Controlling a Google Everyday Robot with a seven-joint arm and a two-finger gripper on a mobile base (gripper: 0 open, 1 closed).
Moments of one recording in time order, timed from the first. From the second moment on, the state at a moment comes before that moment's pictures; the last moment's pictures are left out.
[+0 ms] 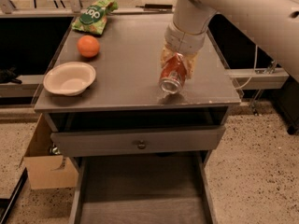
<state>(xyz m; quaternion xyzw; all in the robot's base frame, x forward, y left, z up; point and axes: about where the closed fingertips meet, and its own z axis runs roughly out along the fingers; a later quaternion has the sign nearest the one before) 0.615 -0.071 0.888 -0.97 0.18 -0.11 0.09</state>
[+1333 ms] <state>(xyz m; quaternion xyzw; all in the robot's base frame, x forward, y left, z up) 0.553 -0.104 0.831 -0.97 0.20 -0.09 0.08</state>
